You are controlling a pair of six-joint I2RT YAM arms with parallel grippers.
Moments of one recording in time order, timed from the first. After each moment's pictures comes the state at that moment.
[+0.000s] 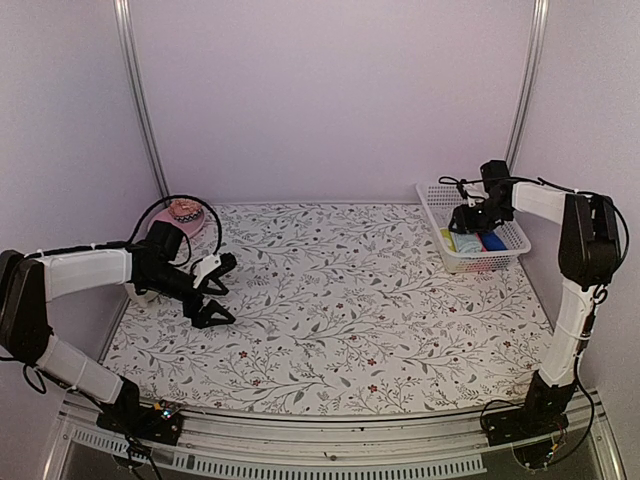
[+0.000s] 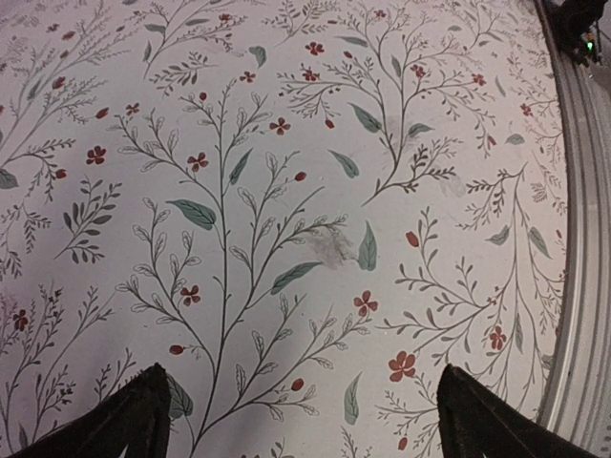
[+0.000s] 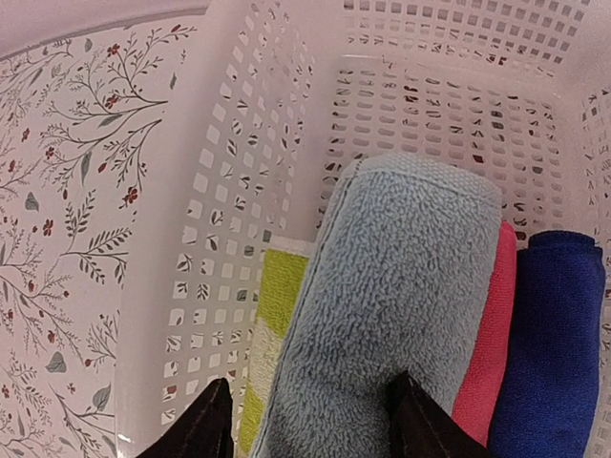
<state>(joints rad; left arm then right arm) -0.25 1.40 0.77 -0.49 0.66 0.72 0.06 1.98 1.56 -0.53 -0.19 -0.06</state>
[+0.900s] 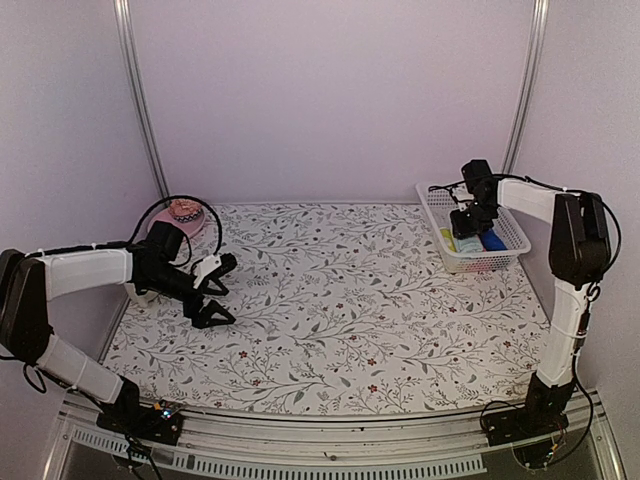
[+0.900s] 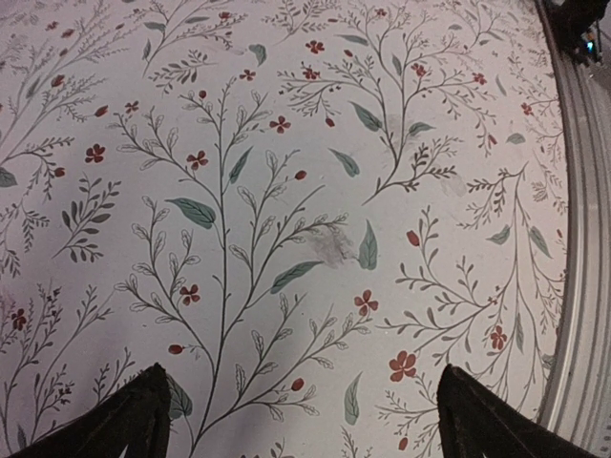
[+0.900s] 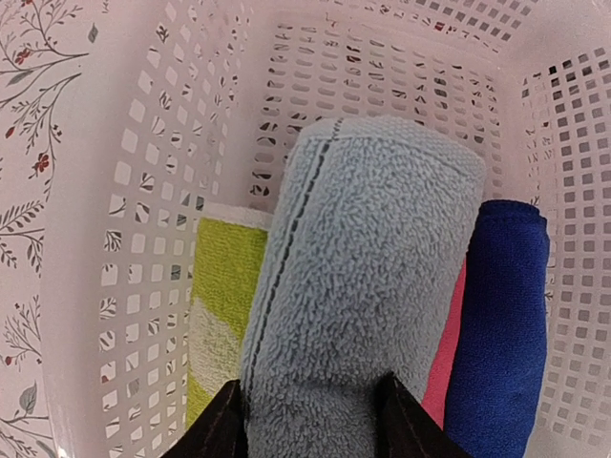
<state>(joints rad) -0.25 1.40 0.77 -0.49 0.66 0.72 0.15 2.02 1.63 -0.65 0.12 -0.10</state>
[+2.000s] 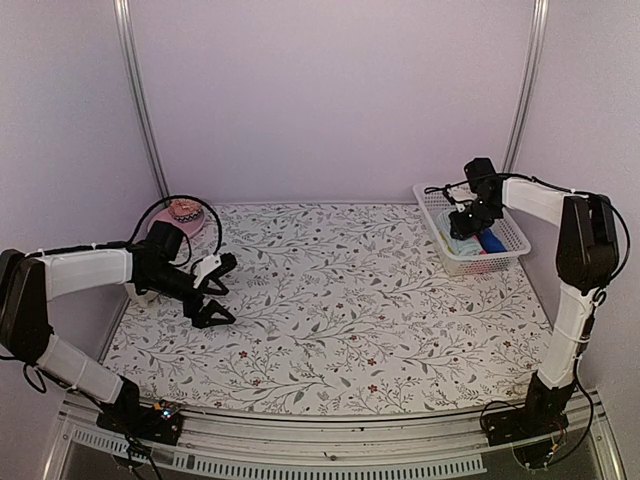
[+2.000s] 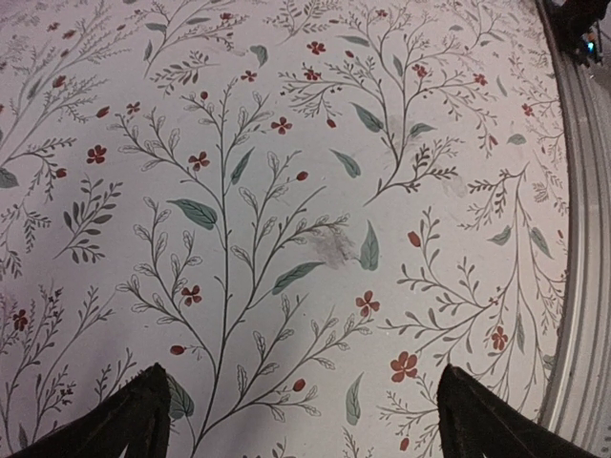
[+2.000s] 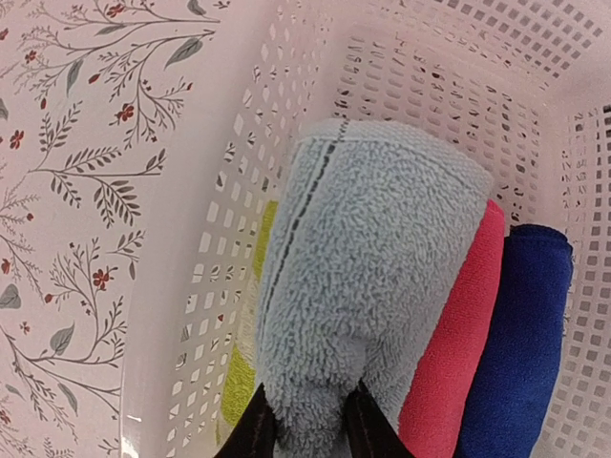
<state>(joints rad) -0.25 1.40 0.77 -0.49 0.66 0.72 0.17 1.95 1.58 -0.67 -0.01 -0.21</state>
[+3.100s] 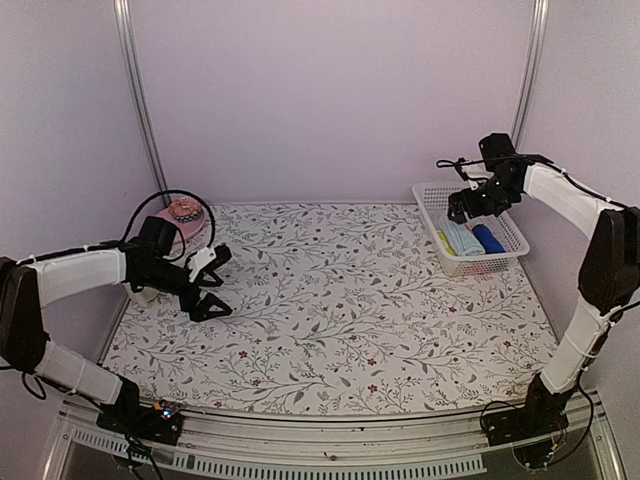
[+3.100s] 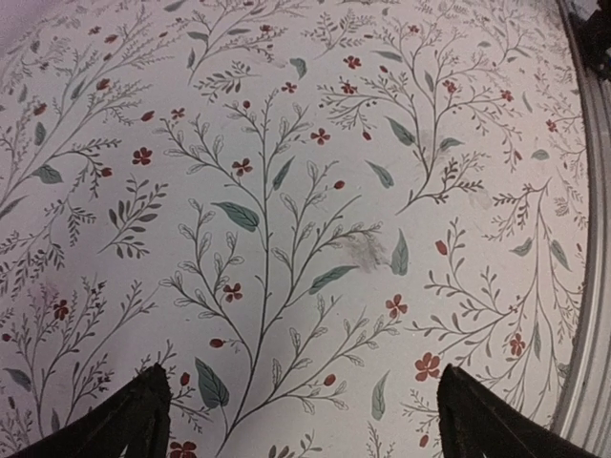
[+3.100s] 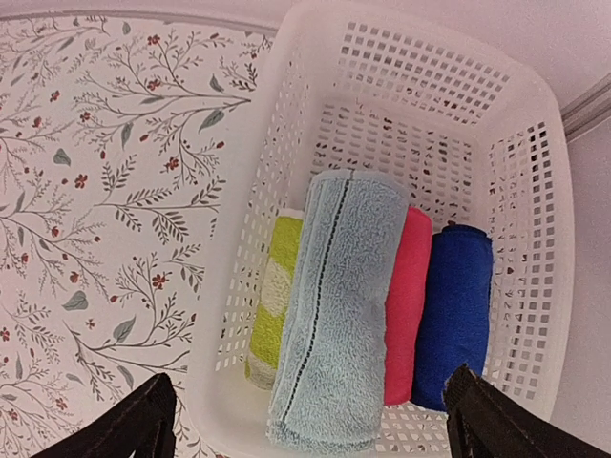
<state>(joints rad) -0.23 1.37 0.77 -0.46 0.62 0.69 0.18 1.78 1.61 -0.78 0.01 -0.15</state>
